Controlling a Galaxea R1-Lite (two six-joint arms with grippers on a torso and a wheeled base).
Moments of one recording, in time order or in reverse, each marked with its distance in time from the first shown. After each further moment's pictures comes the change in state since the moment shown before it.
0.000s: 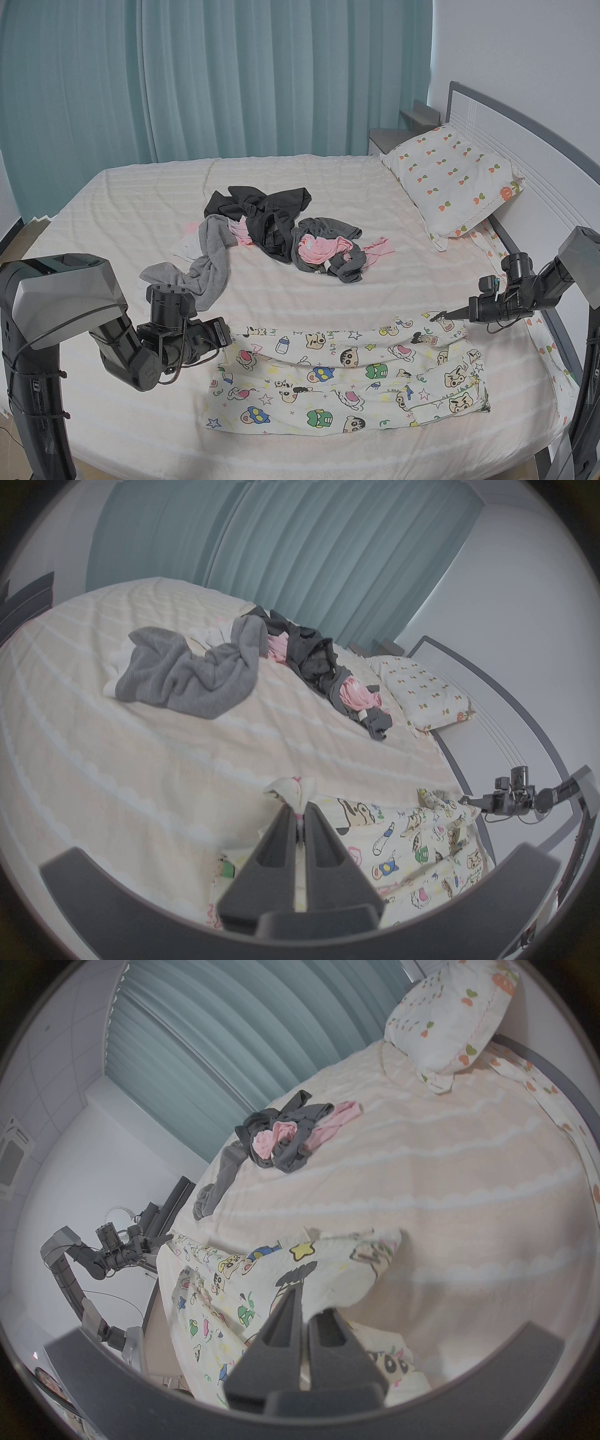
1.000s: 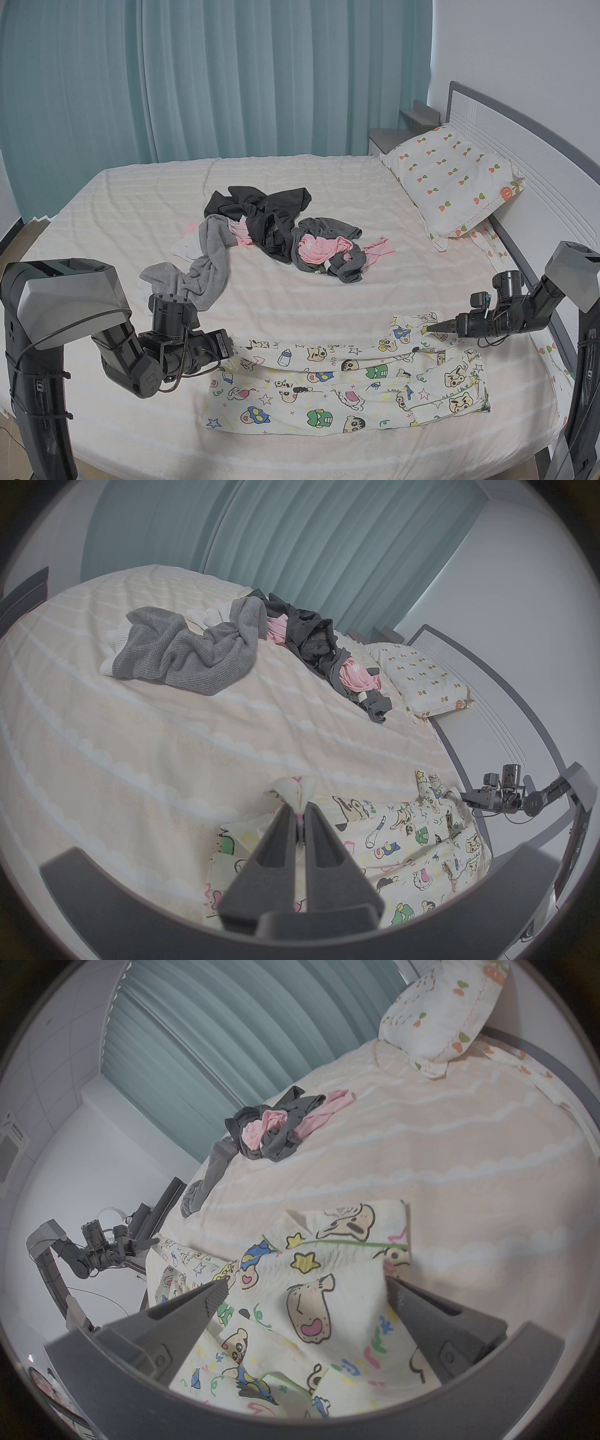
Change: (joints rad) left arm -0.008 0.021 0.055 -0.003 -0.060 0.000; right arm 0.045 0.083 0.098 -0.191 -0.061 0.054
